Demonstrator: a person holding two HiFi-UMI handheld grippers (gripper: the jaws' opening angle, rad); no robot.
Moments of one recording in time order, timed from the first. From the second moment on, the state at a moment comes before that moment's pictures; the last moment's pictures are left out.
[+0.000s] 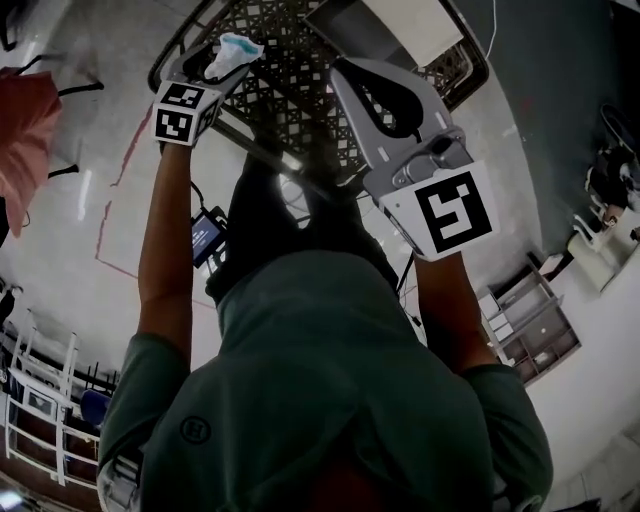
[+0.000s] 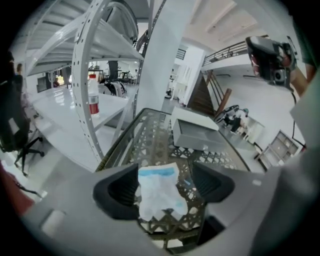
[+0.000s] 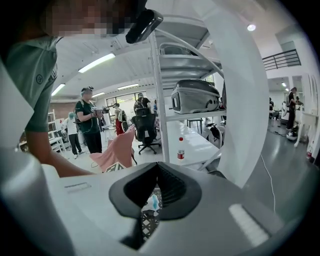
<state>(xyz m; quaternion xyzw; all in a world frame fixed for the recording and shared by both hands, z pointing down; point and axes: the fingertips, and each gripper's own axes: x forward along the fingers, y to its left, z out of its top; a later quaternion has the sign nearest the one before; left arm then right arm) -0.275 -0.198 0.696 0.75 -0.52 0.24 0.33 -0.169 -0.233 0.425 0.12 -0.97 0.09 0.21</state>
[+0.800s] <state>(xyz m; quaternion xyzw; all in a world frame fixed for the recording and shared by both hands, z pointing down) -0.272 -0.186 0.774 0.73 -0.52 0.26 0.37 -0.168 -0.235 0.457 0.14 -0.96 0.12 0.22</state>
